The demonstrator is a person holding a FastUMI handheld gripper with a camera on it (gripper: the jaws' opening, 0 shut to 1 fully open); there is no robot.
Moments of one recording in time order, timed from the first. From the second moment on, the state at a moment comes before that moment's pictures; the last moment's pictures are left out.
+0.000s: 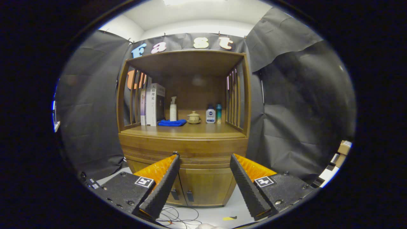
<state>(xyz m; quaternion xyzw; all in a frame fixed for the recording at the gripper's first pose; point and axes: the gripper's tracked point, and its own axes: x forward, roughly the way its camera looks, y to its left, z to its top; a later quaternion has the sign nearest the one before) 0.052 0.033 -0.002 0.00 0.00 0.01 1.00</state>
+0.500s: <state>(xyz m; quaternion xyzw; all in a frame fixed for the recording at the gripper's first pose) 0.147 0.103 -0.019 -0.01 0.01 0.04 1.00</state>
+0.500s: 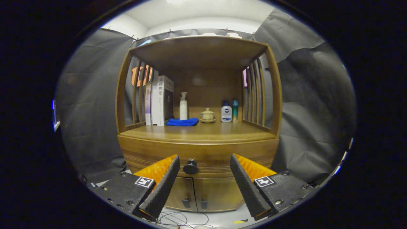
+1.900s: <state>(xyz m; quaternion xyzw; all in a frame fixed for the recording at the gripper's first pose) 0.259 0.134 -0.098 -0.01 0.08 0.02 1.00</state>
